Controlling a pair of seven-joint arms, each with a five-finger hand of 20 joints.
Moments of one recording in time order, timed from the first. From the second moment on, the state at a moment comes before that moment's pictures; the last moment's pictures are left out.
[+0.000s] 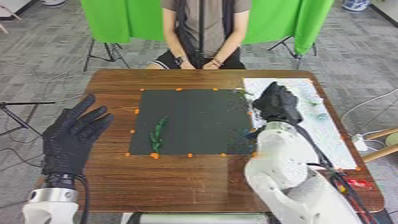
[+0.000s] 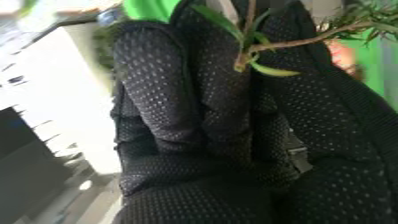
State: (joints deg) left arm 133.1 -57.6 -96.3 -132.1 33.8 14.2 19.8; right arm -82.4 -65.0 54.7 -114.5 -144.7 3.8 59.7
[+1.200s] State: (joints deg) left arm 128.7 -56.3 -94.8 -131.4 34.1 13.9 18.8; right arm -78.2 -83.7 45.3 -97.7 -138.3 -12.0 45.1
